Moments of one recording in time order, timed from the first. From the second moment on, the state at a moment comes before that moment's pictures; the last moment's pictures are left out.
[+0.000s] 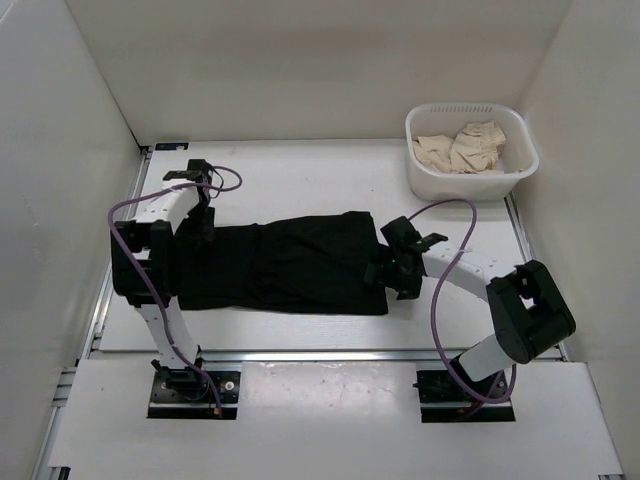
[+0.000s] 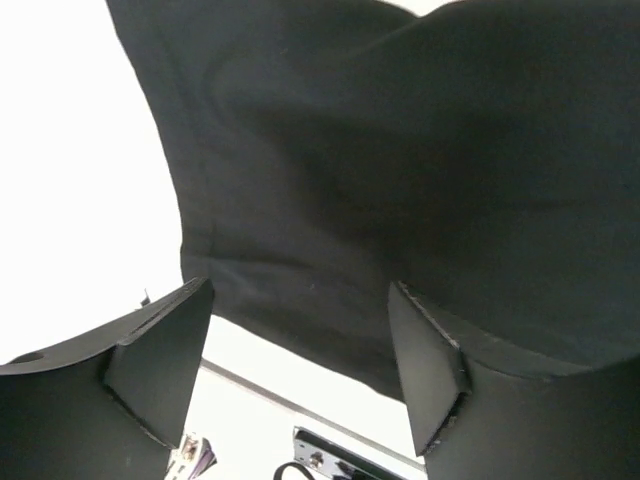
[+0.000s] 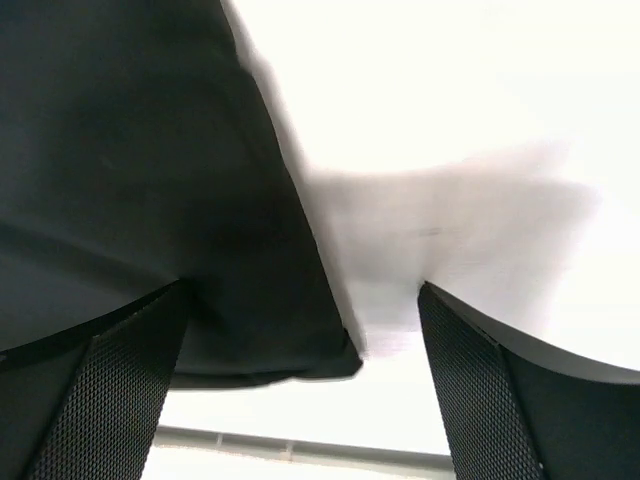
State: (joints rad) left arm -0.03 1.91 1.43 -0.95 -0.46 0.01; right arm 0.56 1.52 0.84 -0.57 -0.01 0.77
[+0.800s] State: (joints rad) left arm 0.03 1.87 1.34 -0.99 -0.34 0.01; right arm 0.25 1.35 0.95 -0.69 -0.04 0.69
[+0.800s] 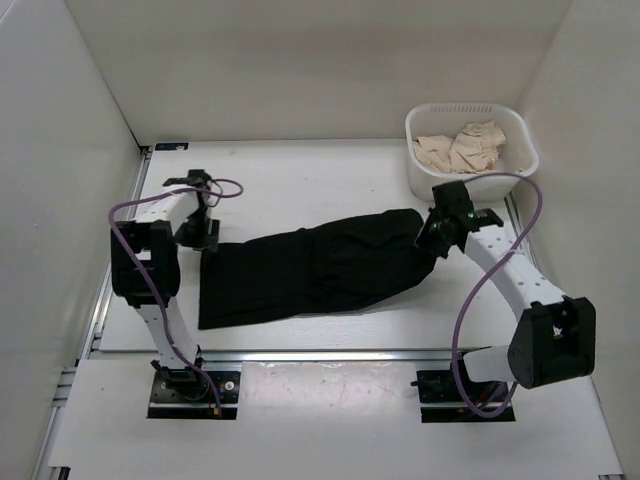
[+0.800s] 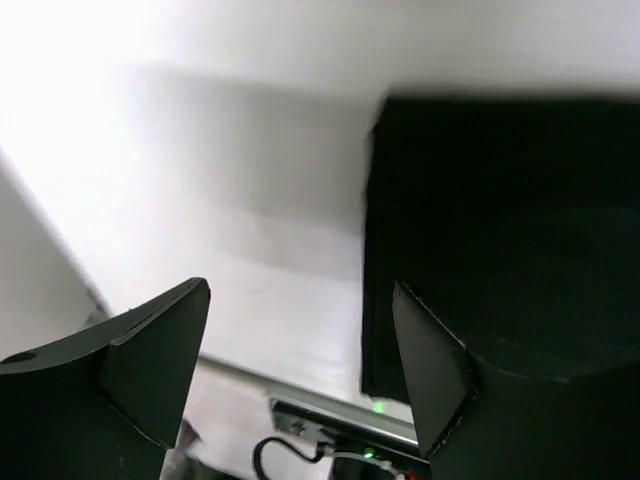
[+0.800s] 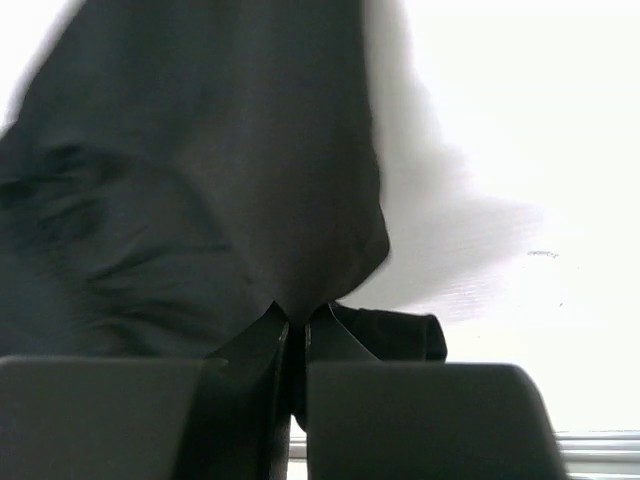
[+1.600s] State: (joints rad) left arm -0.15 2.11 1.49 -1.13 0.05 0.00; right arm 1.17 2.36 2.28 -1.11 -0.04 0.44
